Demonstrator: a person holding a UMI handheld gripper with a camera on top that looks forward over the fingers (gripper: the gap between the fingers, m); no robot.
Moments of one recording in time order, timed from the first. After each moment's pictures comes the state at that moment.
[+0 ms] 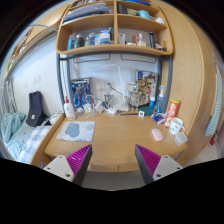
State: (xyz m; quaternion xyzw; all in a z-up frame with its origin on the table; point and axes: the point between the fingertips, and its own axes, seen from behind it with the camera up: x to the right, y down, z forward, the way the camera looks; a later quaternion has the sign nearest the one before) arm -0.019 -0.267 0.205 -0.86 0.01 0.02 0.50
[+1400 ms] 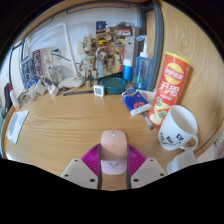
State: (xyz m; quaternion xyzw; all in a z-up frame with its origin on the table) arm 0.257 -0.015 -0.022 -0.92 0.04 -0.02 0.39
